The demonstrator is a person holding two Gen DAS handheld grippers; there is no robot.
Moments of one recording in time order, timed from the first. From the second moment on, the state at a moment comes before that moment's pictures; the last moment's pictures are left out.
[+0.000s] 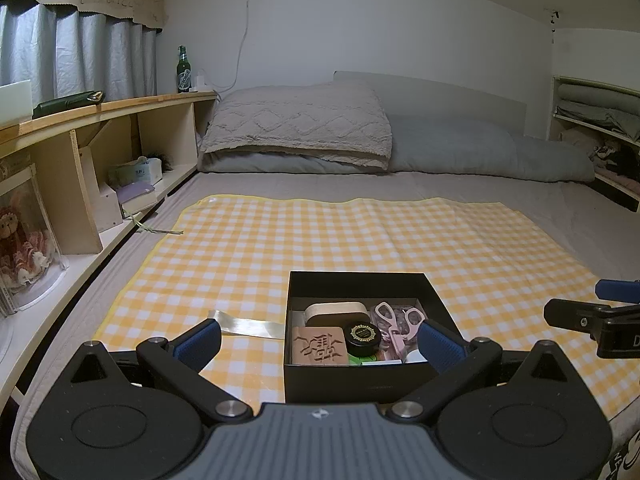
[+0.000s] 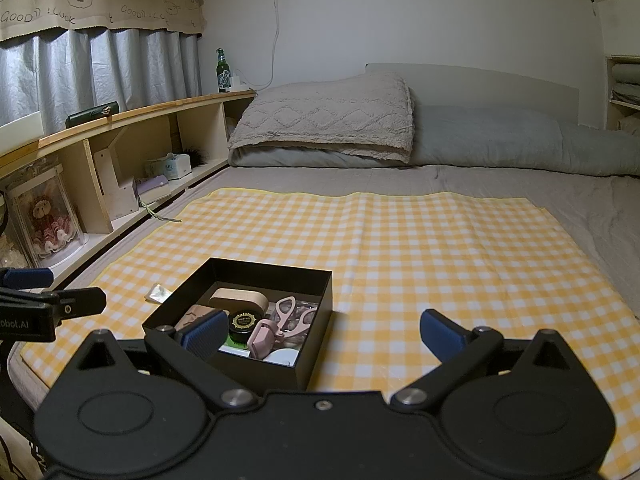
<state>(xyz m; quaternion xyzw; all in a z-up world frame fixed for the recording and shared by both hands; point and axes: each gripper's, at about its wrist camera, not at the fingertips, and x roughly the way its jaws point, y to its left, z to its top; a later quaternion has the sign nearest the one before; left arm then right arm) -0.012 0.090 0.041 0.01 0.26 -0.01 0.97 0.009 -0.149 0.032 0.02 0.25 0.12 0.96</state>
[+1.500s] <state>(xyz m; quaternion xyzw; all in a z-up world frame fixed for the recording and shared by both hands) -0.014 0.087 0.042 0.03 0.25 -0.02 0.97 0.008 -0.150 0.032 0.02 0.25 0.12 0.96</state>
